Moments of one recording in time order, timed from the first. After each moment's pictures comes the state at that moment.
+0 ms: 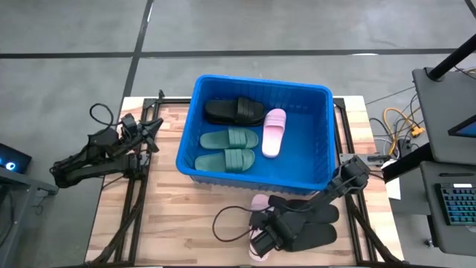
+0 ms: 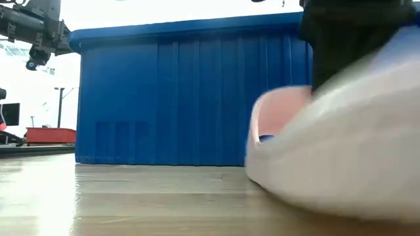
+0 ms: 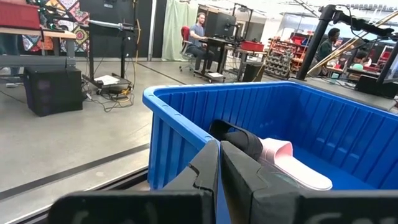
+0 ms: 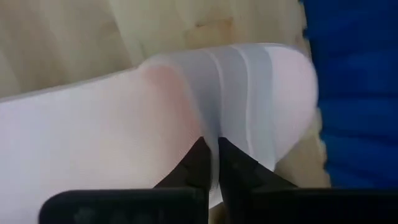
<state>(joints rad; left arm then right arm) 0.20 0.04 0.40 -0.44 -0.55 -0.20 0.61 2.17 1.80 -1.15 0.33 0.93</state>
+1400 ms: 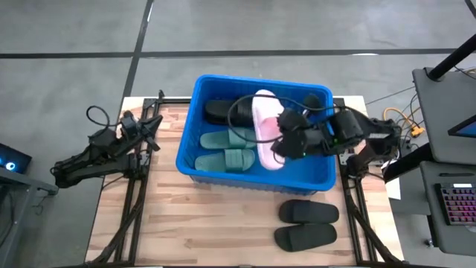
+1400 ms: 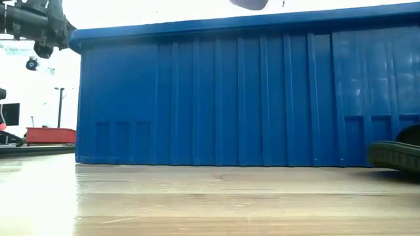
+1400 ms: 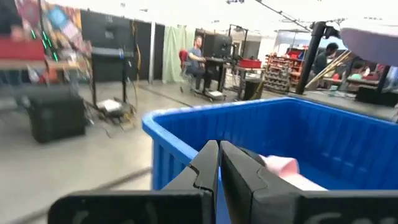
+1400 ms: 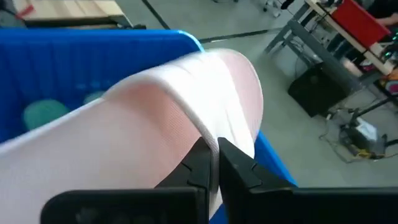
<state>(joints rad) 0.20 0.04 0.36 -0.29 -0.56 -0.09 0.27 1.74 2.29 -1.56 0.92 0.46</state>
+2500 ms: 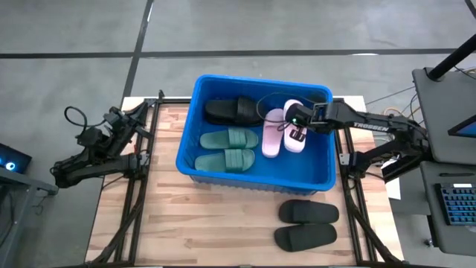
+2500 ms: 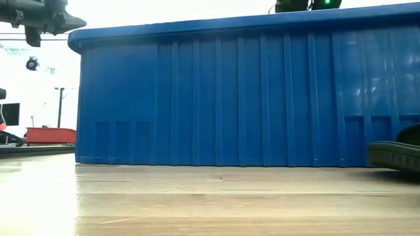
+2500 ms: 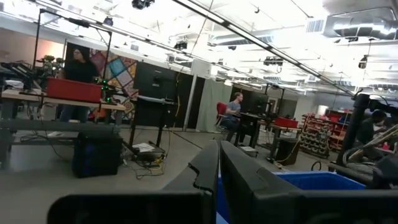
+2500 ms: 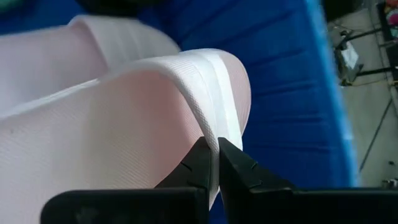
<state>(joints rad) 0.20 0.04 0.37 0.00 -0.74 0.04 -0.30 1.32 1.16 -1.03 0.63 0.00</state>
